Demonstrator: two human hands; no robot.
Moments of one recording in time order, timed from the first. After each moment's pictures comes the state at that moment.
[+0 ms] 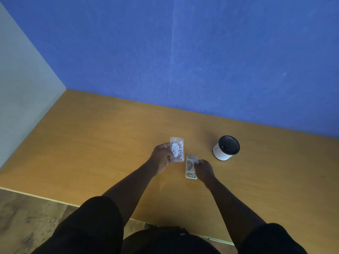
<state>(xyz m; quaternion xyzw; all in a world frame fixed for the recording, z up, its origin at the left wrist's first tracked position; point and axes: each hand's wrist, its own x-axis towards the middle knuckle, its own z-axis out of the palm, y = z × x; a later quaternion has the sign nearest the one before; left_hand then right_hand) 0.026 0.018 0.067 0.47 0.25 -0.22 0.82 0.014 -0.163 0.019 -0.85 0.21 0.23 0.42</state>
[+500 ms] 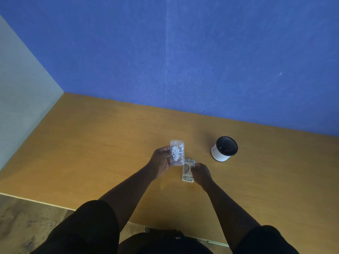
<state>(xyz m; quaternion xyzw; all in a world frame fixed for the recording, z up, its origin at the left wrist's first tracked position) 0.027 0.008 0.057 0.47 0.26 -0.22 0.81 0.011 -0.166 0.012 -0.87 0.19 0.24 0.39</state>
